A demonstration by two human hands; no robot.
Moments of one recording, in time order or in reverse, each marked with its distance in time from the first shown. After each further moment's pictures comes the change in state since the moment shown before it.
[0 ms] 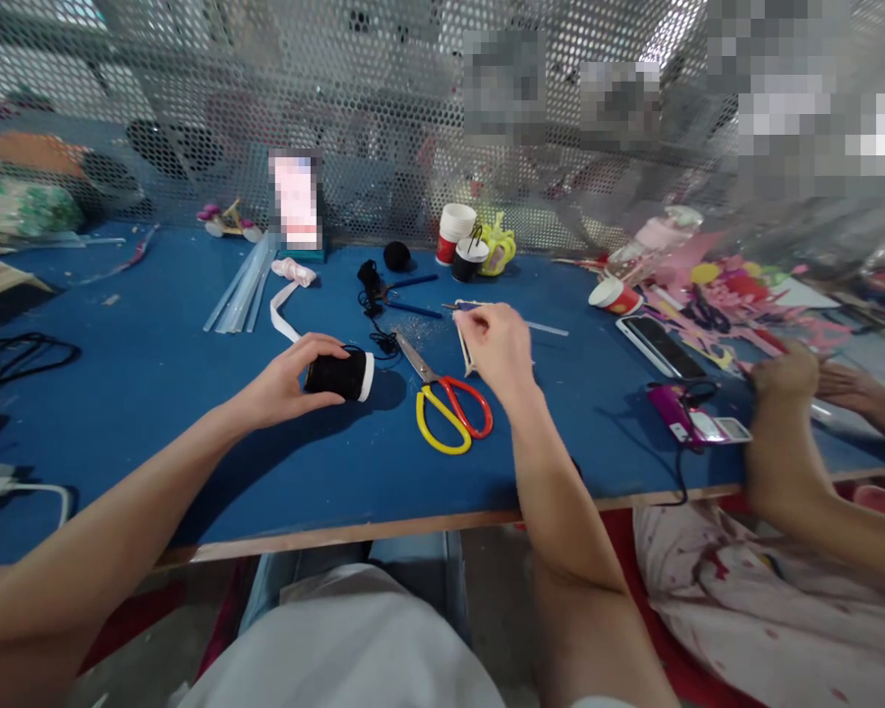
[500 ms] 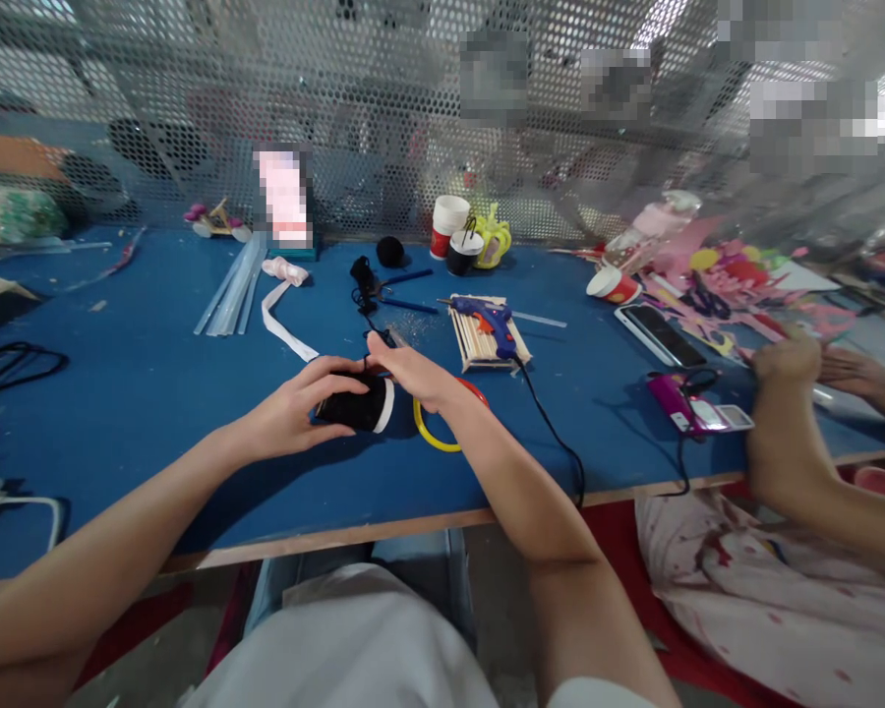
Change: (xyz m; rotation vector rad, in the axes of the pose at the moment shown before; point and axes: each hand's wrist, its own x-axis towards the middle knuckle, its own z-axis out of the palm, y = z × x) left_hand -0.004 0.024 0.013 0.002 -0.128 0.140; right_hand -0.024 -0.059 0.040 0.968 -0.856 0.241
